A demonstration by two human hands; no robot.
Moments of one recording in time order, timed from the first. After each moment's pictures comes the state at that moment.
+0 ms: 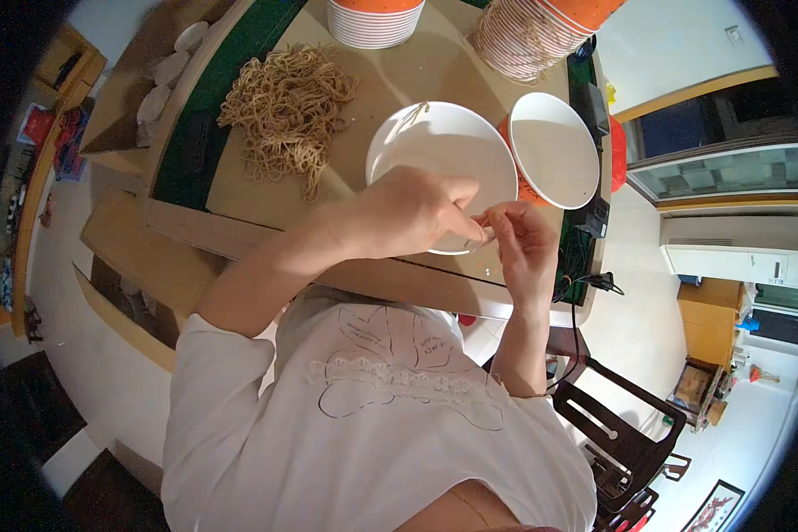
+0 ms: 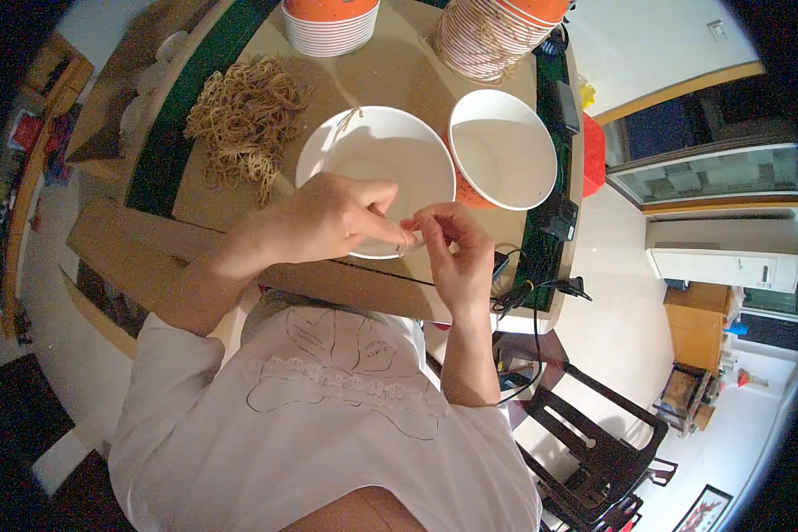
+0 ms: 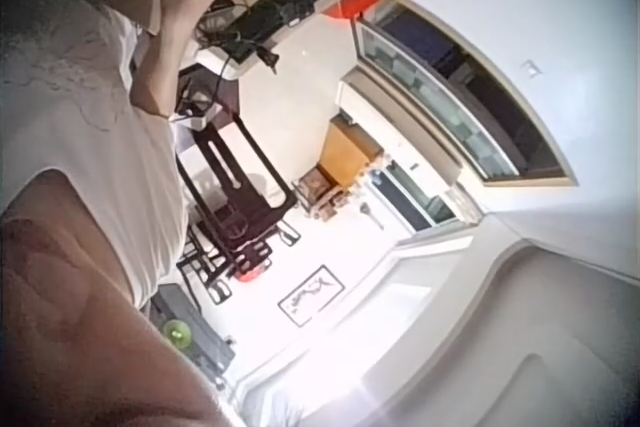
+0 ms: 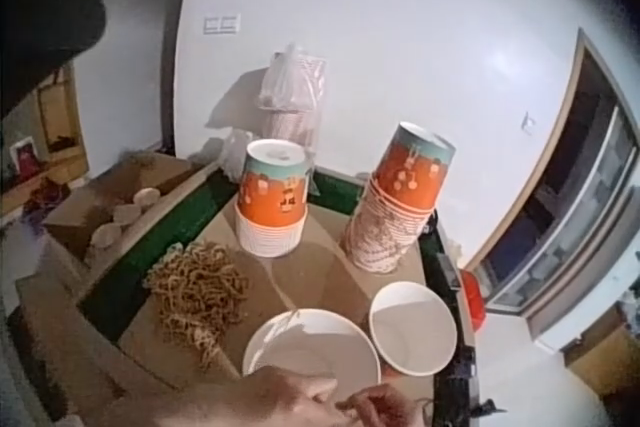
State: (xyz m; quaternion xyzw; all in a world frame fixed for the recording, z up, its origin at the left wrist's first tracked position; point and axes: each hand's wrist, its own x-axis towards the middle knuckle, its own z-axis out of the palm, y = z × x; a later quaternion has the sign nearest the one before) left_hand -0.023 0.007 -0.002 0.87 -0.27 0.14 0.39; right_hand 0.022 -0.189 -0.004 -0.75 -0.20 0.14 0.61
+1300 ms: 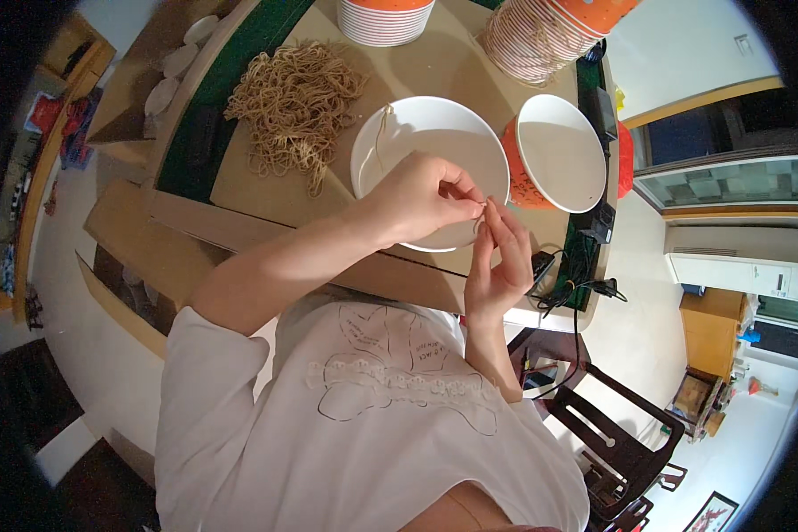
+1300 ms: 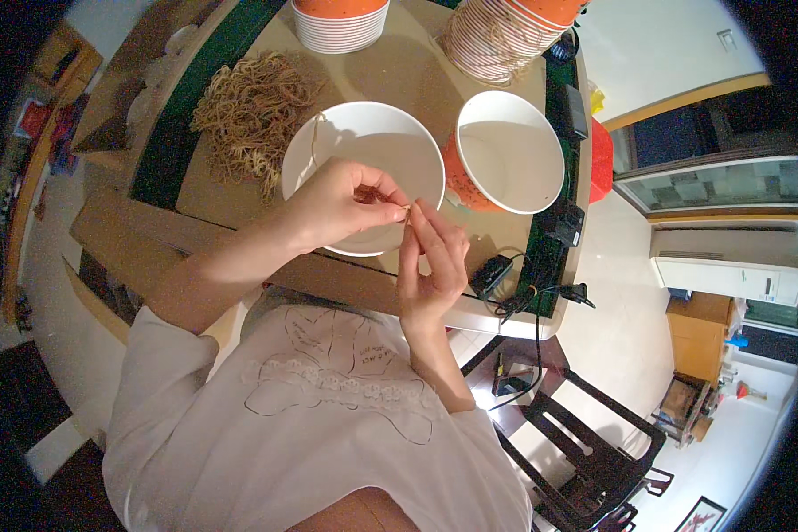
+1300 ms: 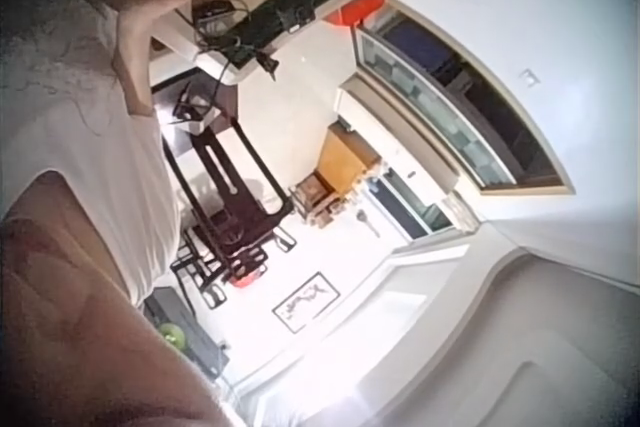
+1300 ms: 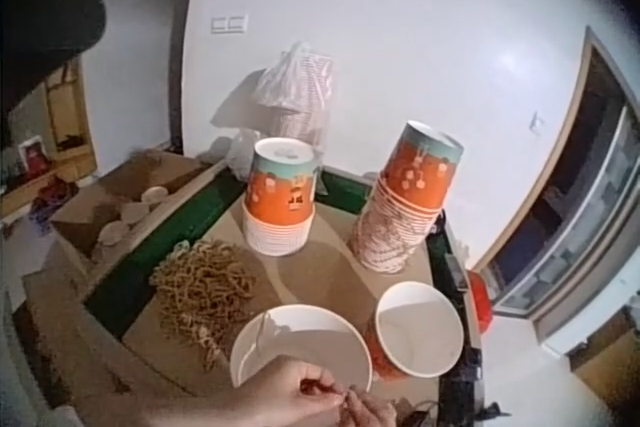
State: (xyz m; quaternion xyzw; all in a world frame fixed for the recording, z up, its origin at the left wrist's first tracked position) left_hand -0.016 -0.008 -0.011 0.69 0.01 -0.02 0.72; right_hand -0.012 -0.167 -0.031 -0.80 -0.26 -0.17 0.52
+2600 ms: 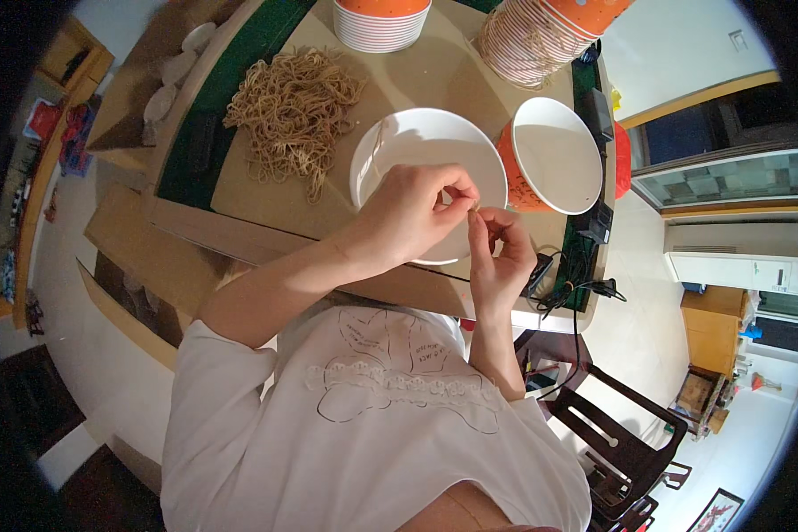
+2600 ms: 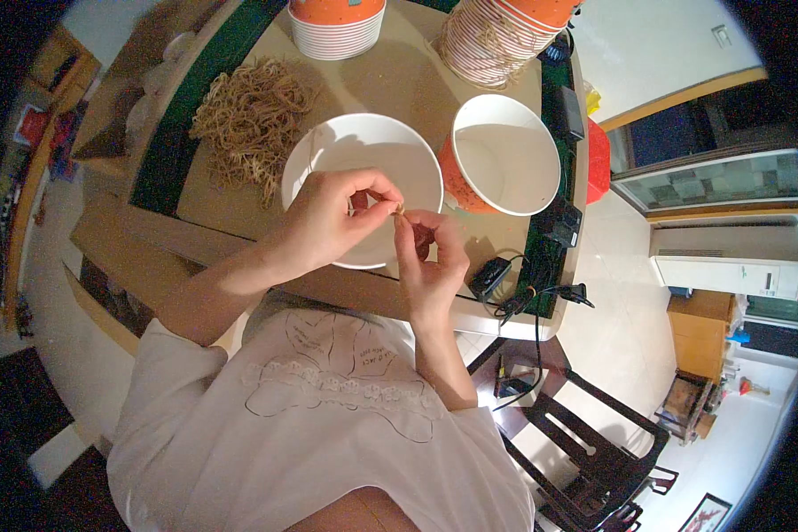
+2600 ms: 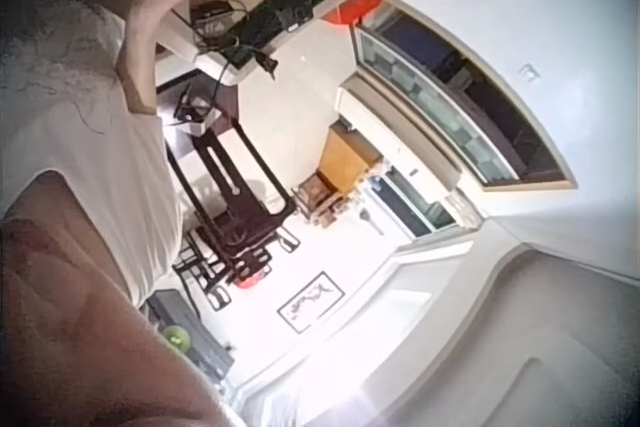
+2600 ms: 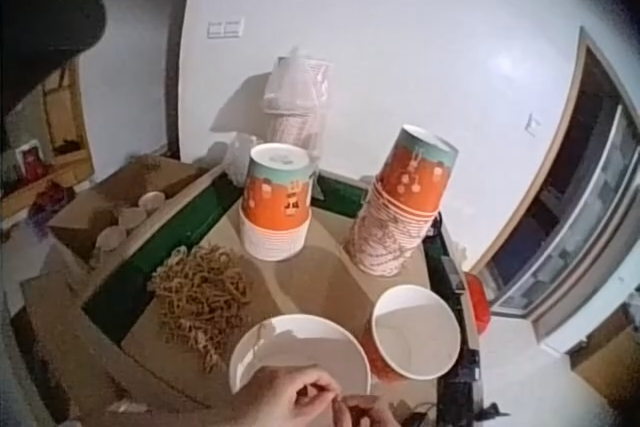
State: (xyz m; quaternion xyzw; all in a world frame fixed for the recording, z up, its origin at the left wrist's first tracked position) left_hand -0.028 -0.011 0.001 0.81 -0.02 0.13 0.58; right_hand -0.001 -0.161 -0.030 -0.76 -0.19 -0.06 0.62
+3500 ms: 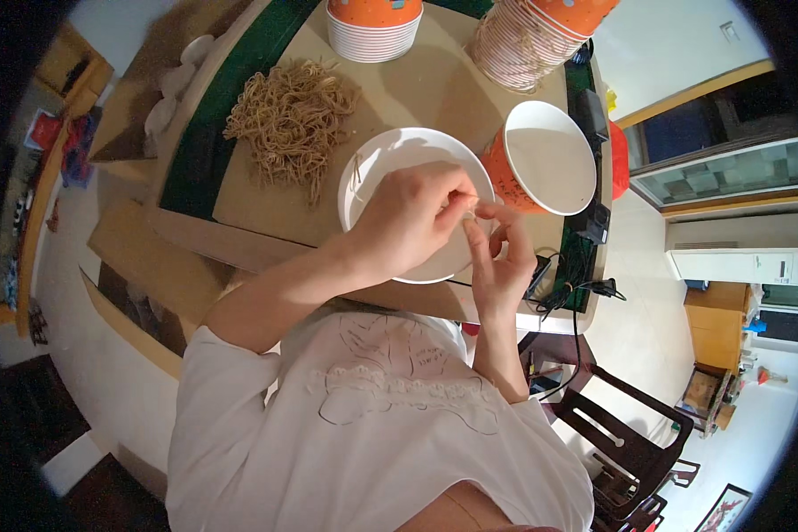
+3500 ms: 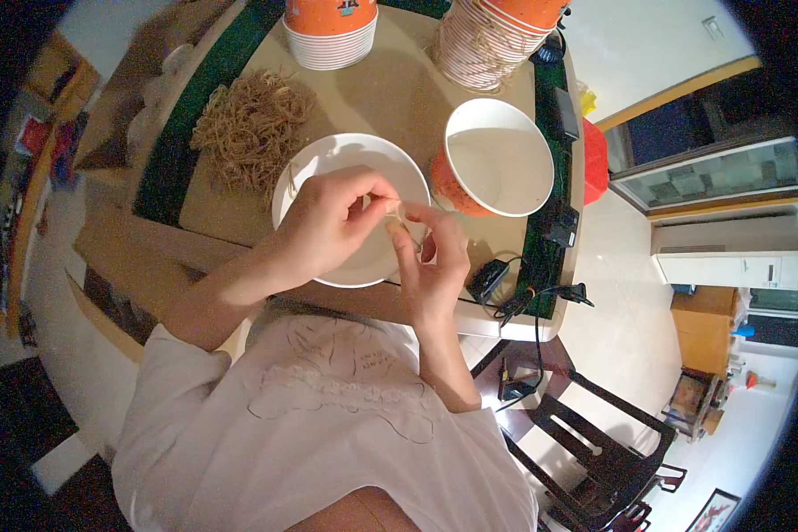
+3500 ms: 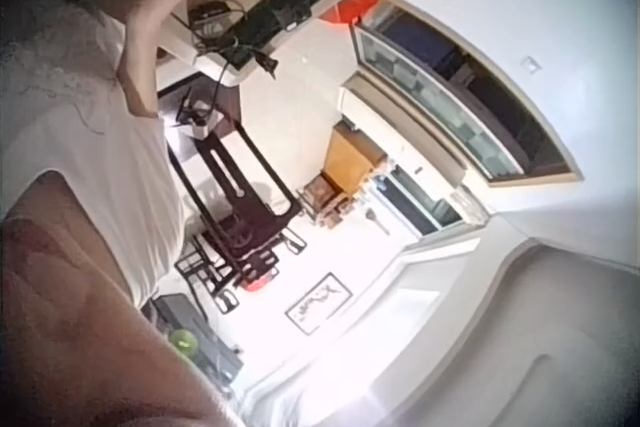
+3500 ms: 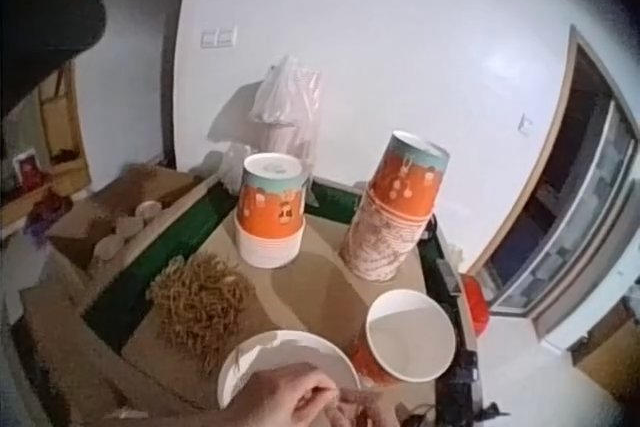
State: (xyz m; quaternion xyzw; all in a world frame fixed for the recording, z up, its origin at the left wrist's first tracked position) left_hand -0.025 -0.016 0.004 0.84 -0.05 0.22 0.50; right_hand 0.000 -0.165 -0.013 -0.82 -0.21 -0.08 0.53
